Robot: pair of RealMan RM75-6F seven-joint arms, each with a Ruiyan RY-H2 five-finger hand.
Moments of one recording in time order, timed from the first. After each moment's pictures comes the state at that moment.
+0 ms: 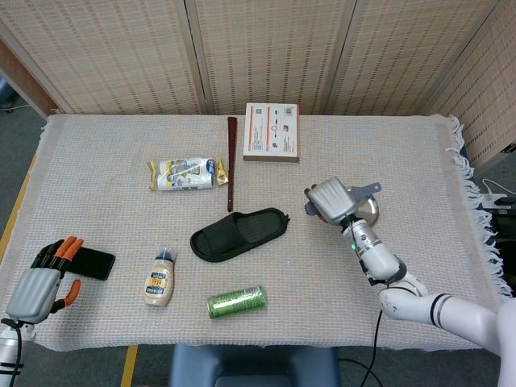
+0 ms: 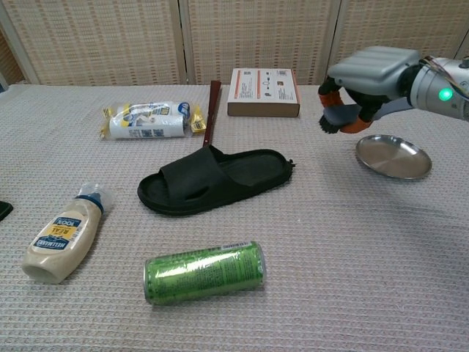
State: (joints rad) left arm -0.18 -1.16 -0.01 -1.52 1.53 1.39 -0.01; right arm 0.85 -1.47 0.22 -1.32 -1.15 0.80 -0.58
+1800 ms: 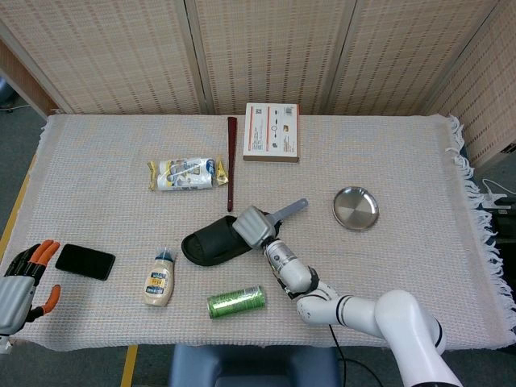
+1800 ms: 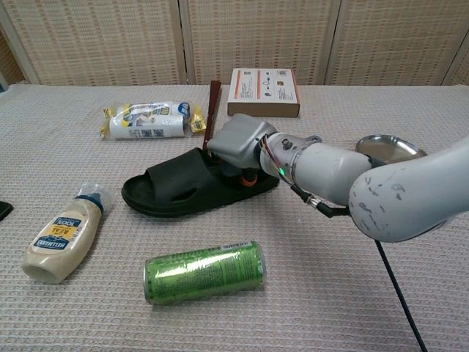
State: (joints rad) left arm -0.12 -1.10 0.00 -1.51 1.56 1.47 -0.14; right arm 1.14 -1.94 0.16 -0.95 -0.96 0.74 -0.88
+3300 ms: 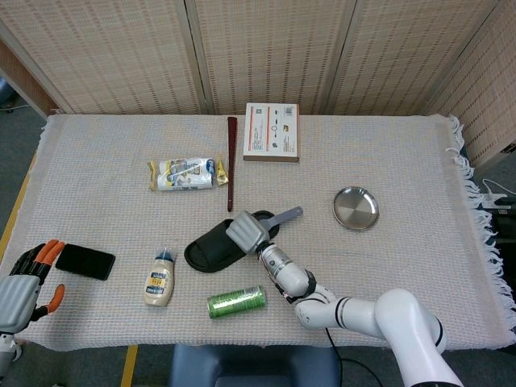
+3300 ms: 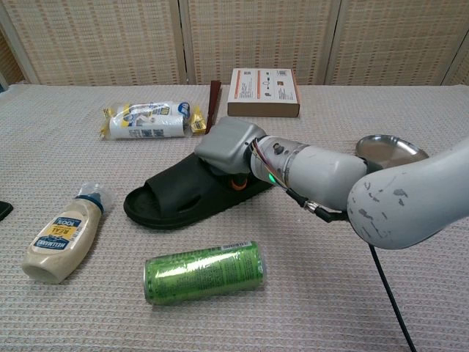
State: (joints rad) left arm -0.12 -1.10 0.00 -1.52 1.56 1.46 -0.12; right arm 1.15 -1.94 0.16 -1.00 -1.00 0.75 -0.90
